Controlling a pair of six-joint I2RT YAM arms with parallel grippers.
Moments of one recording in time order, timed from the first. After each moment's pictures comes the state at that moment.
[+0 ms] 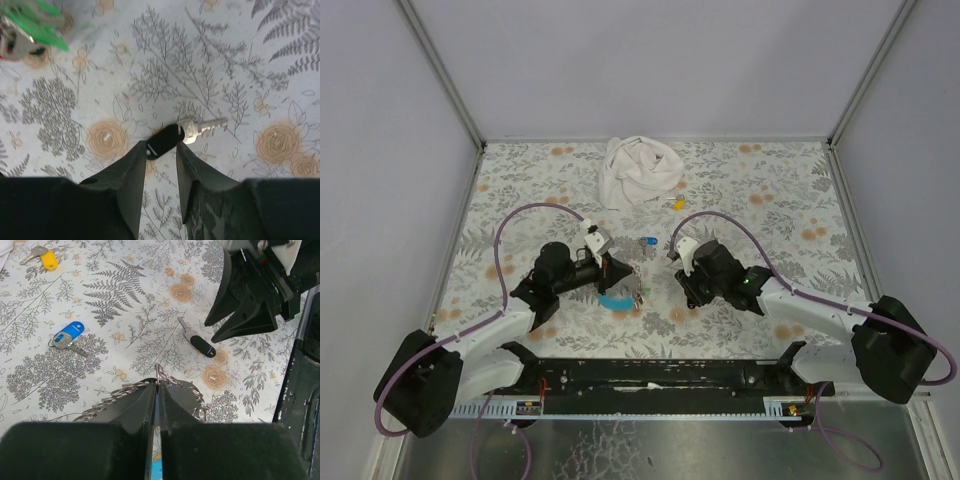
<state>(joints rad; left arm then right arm) -0.54 1.06 0.35 0.45 0.54 -0.09 0.80 1.25 0.63 -0.26 -0.03 -0.04</state>
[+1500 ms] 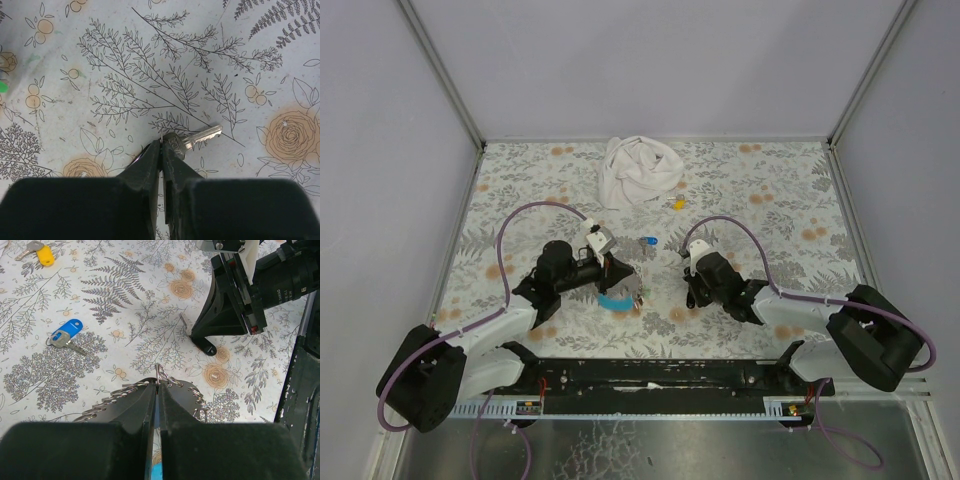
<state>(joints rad) -0.54 1.09 0.36 0.45 0.54 -0.08 0.80 1.34 0.46 0.10 0.11 0.19</state>
